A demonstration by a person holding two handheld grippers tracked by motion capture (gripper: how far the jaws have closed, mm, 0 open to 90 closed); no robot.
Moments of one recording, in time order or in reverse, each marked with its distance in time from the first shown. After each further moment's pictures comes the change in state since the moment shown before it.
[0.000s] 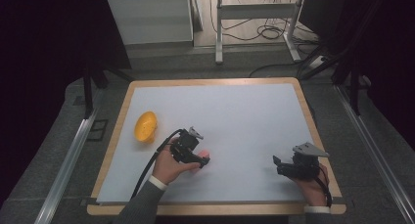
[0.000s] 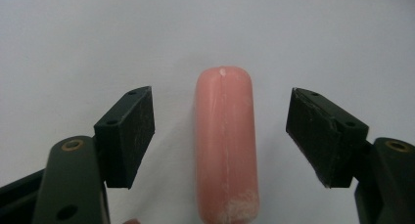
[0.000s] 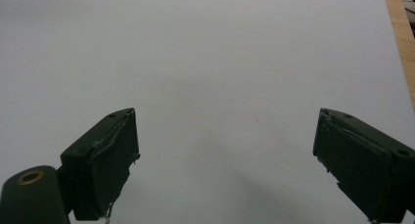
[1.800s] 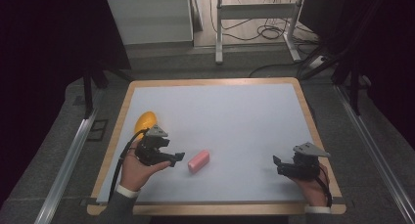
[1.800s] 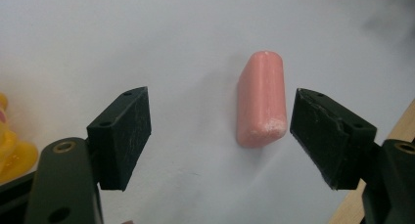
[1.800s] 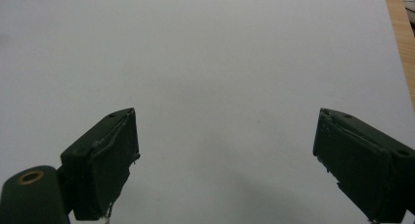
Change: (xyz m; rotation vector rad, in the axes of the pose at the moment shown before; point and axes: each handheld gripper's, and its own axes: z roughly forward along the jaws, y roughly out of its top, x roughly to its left) left arm 0.030 -0.051 -0.075 -0.195 0.036 -0.090; right arm 0.000 0.001 -0.003 -0.008 0.010 0.005
